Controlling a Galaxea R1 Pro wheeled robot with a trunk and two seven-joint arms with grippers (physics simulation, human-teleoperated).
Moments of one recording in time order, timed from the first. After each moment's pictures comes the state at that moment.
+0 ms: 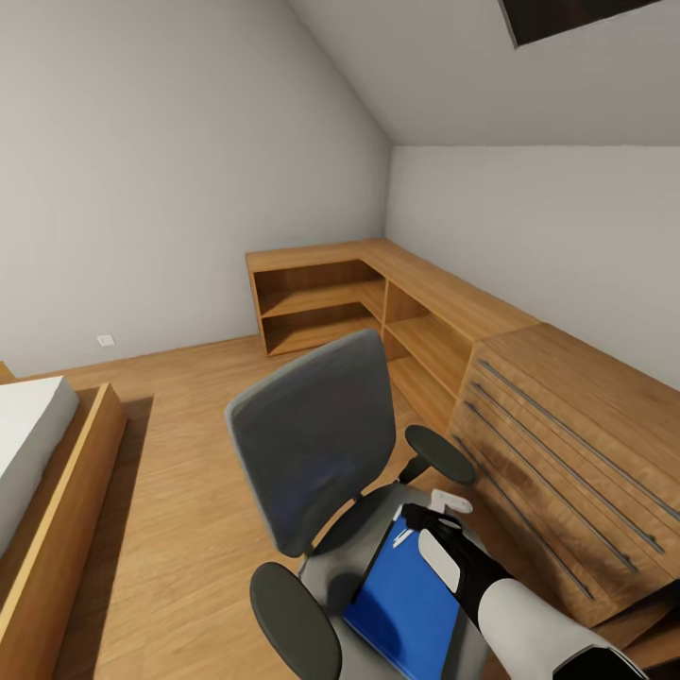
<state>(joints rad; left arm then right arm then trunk) -0.28 0.06 -0.63 -0.02 1.05 -0.42 -0.17 -0.71 0.06 0.36 -0.41 -0.63 0.09 -0.38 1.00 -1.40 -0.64</state>
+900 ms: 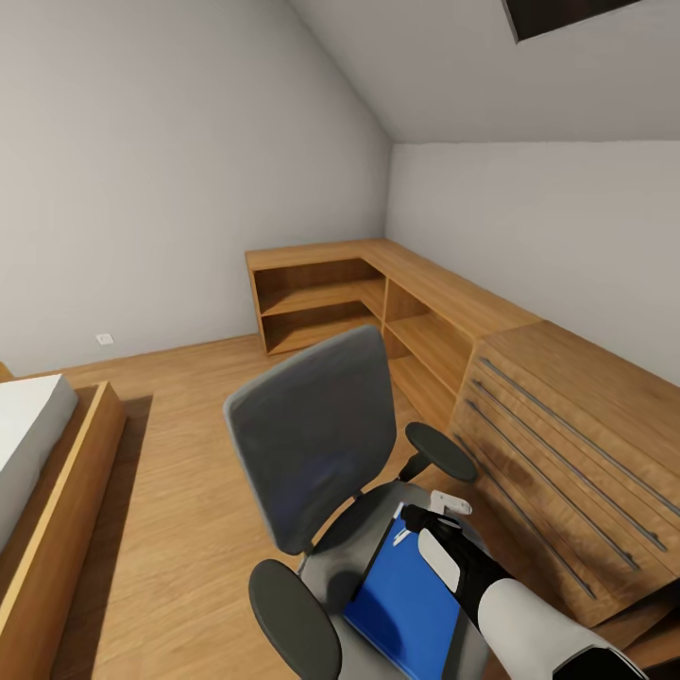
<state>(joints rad) -0.29 0.06 -0.63 -0.02 1.05 -0.42 -0.17 -0.71 0.06 0.36 -0.41 -0.64 0.11 -0.39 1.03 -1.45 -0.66</state>
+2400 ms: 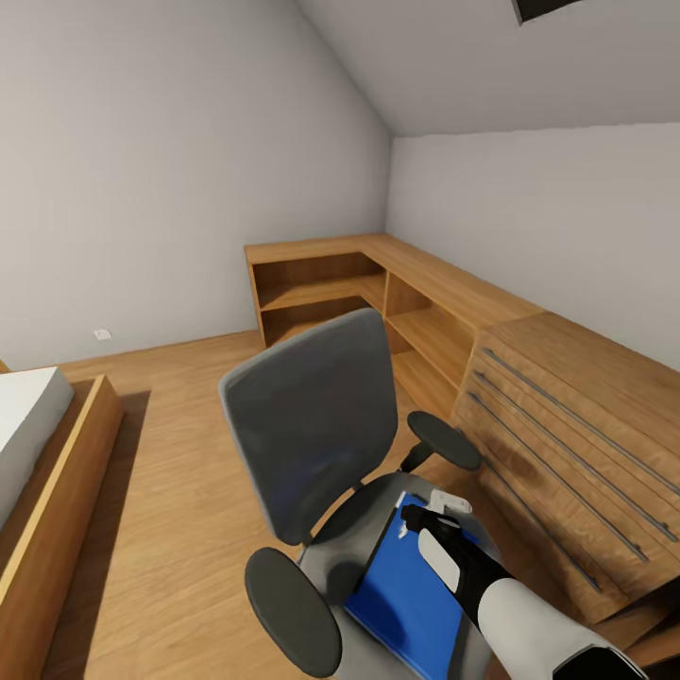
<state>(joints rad) -0.29 0.06 -0.63 -0.02 1.05 -0.42 -0.17 -0.72 0.06 0.36 -0.41 -0.63 0.11 -0.39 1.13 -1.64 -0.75</state>
